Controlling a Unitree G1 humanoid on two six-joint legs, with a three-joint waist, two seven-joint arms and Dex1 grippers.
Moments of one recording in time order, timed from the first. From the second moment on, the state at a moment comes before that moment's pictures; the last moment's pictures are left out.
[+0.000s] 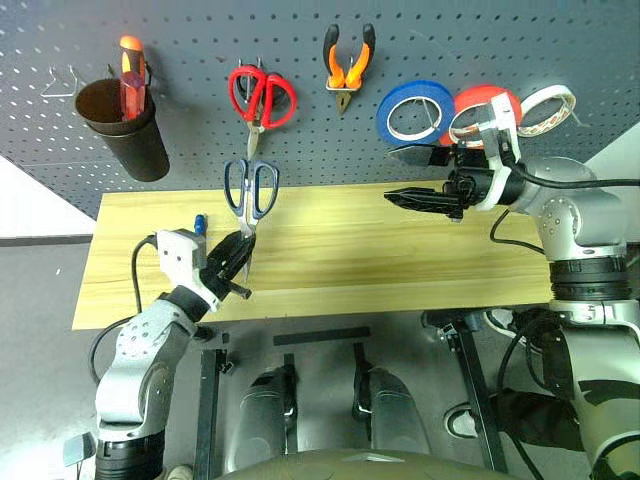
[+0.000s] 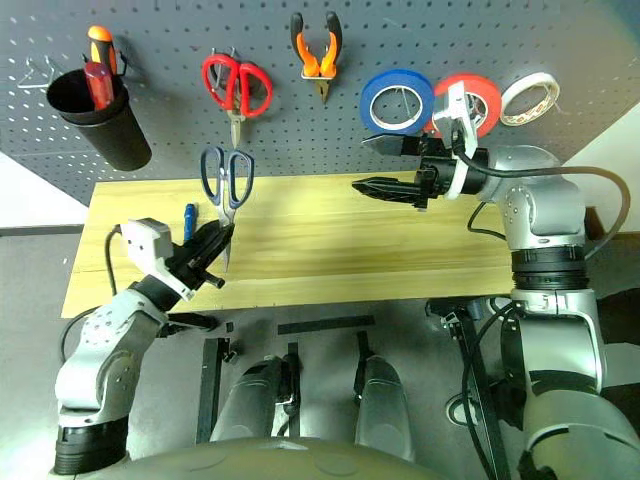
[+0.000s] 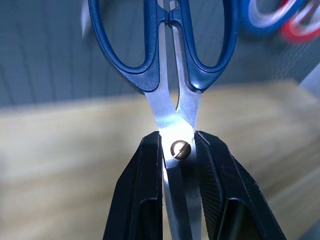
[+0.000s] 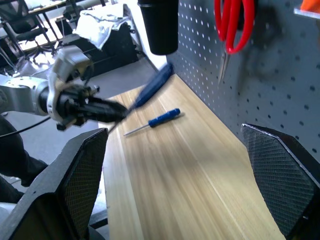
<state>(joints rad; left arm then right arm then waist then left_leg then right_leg) 0.00 0.26 0.19 -0.47 -0.42 0.33 -0.52 -0.84 -0.64 -0.06 0.26 0.49 0.49 1.34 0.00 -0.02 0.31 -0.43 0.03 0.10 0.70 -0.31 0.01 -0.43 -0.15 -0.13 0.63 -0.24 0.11</state>
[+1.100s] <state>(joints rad) -0.33 0.35 0.09 0.09 -0.25 -0.05 -0.59 -0.92 -0.61 -0.12 0.24 0.59 0.52 1.22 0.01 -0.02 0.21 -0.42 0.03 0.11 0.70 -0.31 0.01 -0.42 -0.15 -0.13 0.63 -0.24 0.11</state>
